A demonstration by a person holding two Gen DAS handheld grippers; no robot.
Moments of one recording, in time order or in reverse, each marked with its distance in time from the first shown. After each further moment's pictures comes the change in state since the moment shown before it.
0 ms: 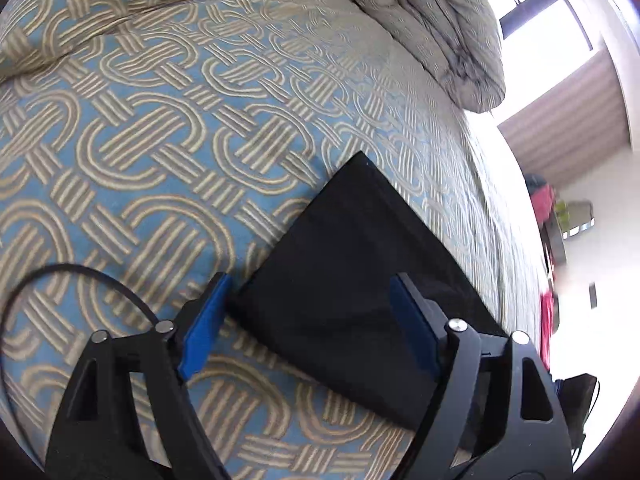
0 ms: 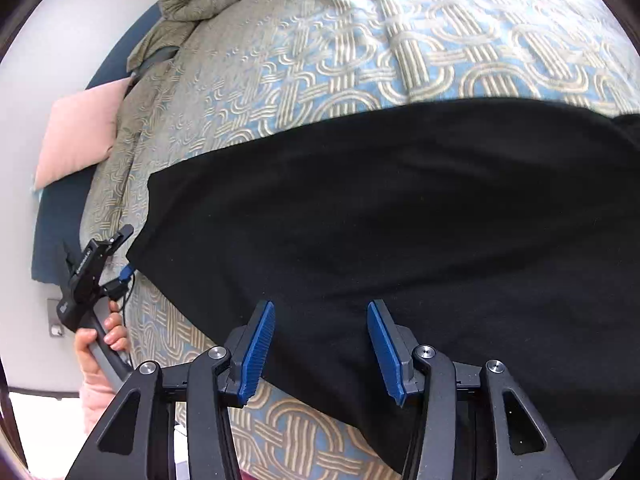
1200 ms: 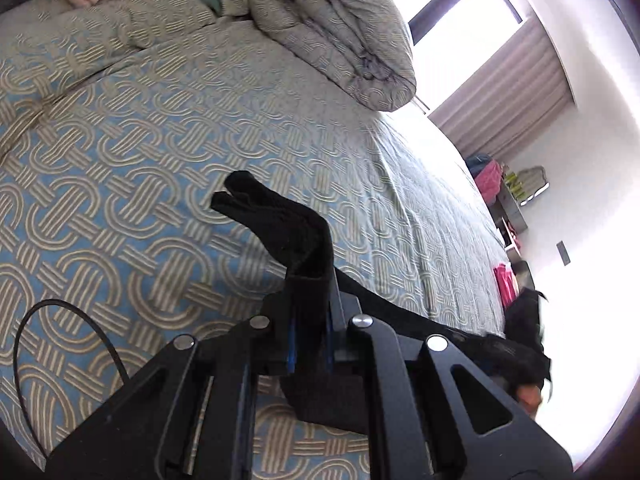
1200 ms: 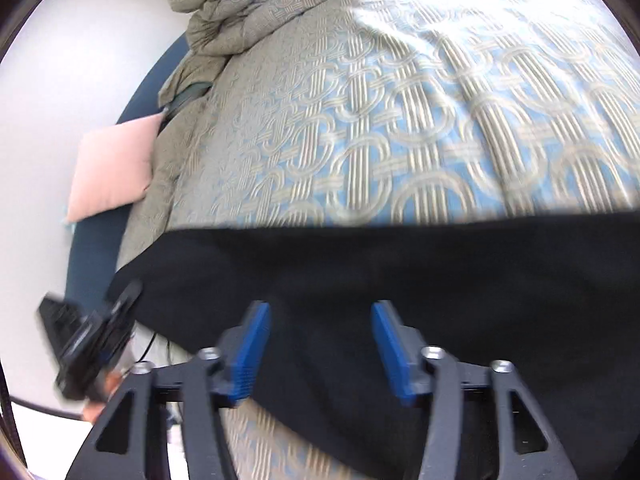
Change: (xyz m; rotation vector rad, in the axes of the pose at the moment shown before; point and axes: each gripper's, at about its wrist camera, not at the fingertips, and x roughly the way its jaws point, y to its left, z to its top) left arm -0.055 -0.093 -0.009 0.193 -0.081 -0.175; right arm 0.016 0.016 0.057 0.042 -0.114 0.126
